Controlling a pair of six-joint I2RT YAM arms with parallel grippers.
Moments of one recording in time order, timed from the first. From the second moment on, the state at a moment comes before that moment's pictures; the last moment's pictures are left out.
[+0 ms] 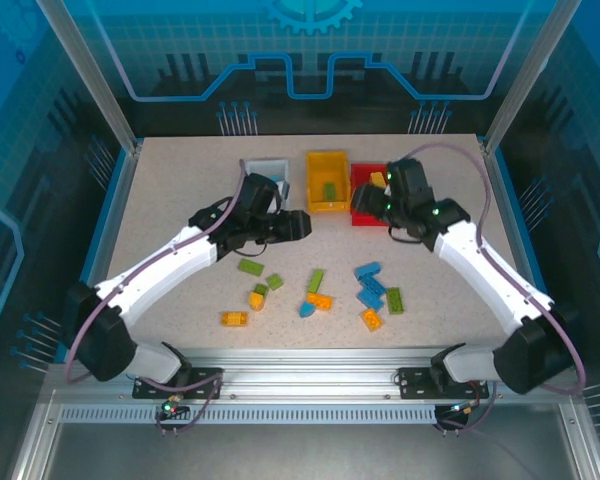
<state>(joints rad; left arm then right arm) -0.59 1.41 1.18 -0.56 0.17 -0.70 0.45 1.31 1.17 -0.62 0.02 0.63</state>
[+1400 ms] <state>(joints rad) -0.43 1.57 1.07 -0.78 -0.03 -1.14 0.82 1.15 0.90 -0.48 -0.08 0.41</state>
